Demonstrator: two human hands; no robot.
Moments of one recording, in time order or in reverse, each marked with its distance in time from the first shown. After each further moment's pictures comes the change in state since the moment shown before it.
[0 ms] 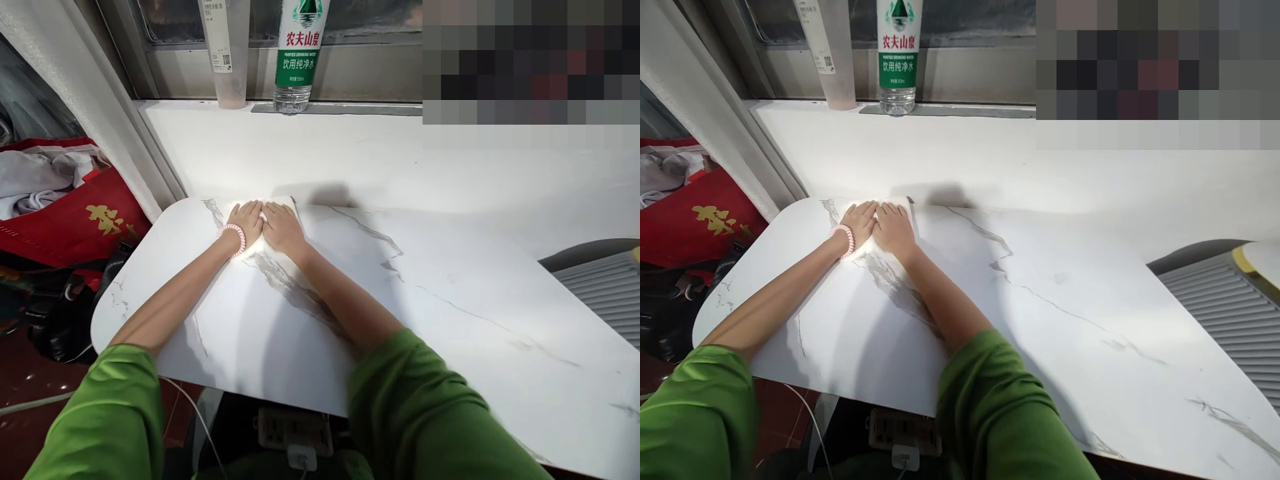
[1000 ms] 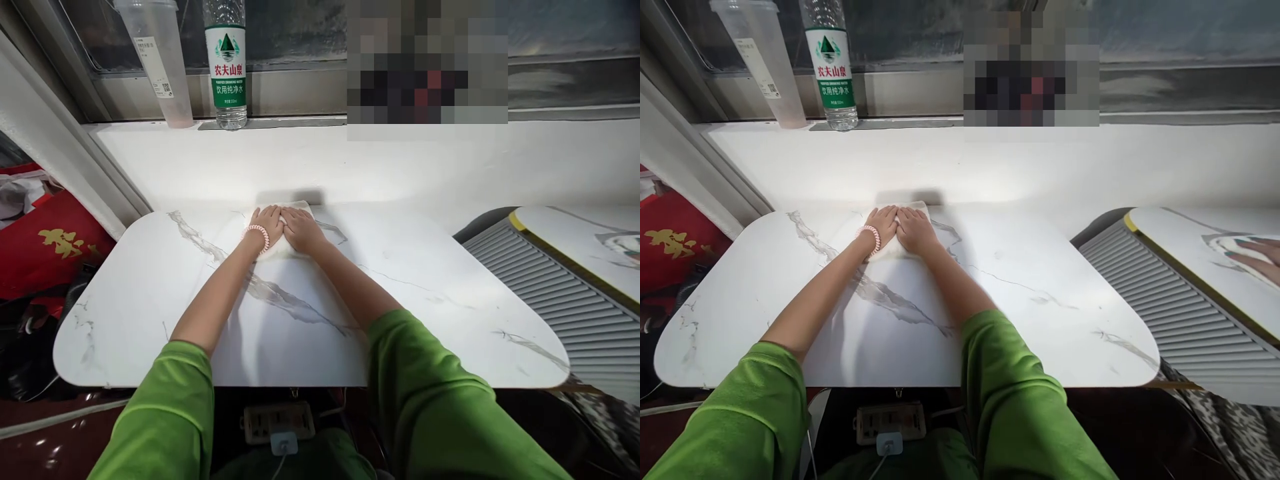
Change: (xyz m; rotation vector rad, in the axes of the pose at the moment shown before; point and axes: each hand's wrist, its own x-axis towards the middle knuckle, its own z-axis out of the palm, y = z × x) left_hand 0.045 0.115 0.017 -0.039 -0.015 0.196; right_hand -0.058 0.105 -0.051 -0.150 -0.055 0.116
